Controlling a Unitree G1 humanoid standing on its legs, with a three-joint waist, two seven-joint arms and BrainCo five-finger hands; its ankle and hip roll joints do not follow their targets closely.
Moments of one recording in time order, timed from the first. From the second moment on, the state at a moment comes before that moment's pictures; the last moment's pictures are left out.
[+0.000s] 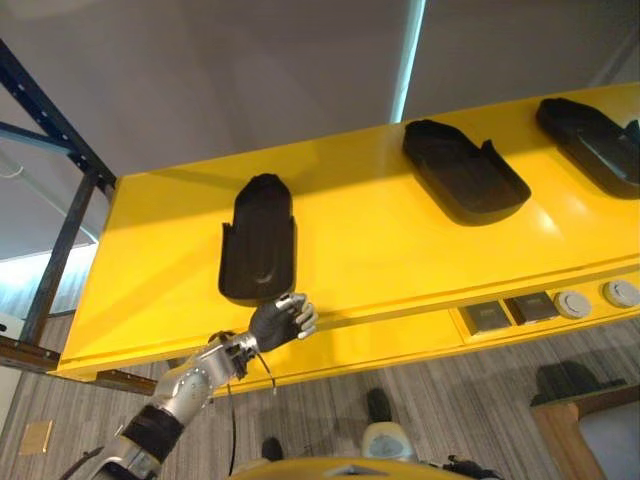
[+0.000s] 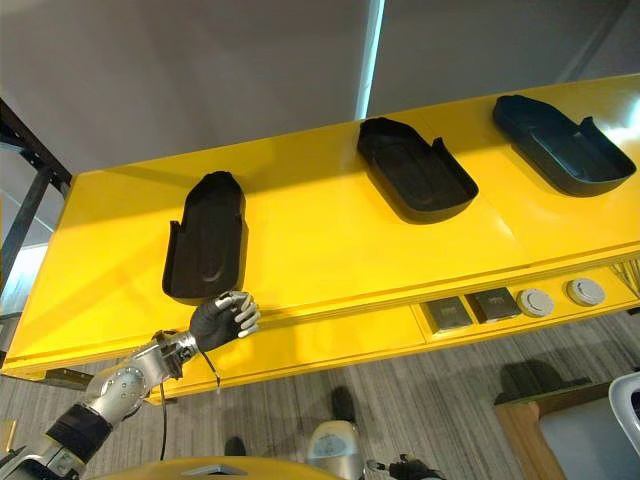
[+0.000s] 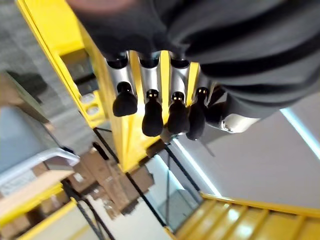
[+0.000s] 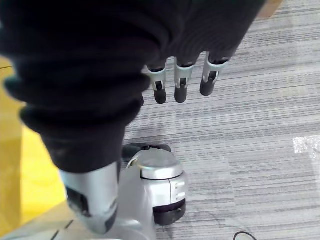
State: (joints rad) left arm -0.14 0.31 -0.36 0.27 -1.17 0.22 -0.73; right arm 0.08 -0.36 0.26 1.12 0.16 0.08 -0.02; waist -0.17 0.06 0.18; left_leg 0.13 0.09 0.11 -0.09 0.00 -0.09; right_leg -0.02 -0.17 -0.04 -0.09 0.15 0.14
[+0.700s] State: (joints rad) left arm -0.24 0.38 -0.30 0.16 -1.21 0.12 -0.94; right arm 0.07 -0.35 0.26 1.11 0.15 0.09 0.01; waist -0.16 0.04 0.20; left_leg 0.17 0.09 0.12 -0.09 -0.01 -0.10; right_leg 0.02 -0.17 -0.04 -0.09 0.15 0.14
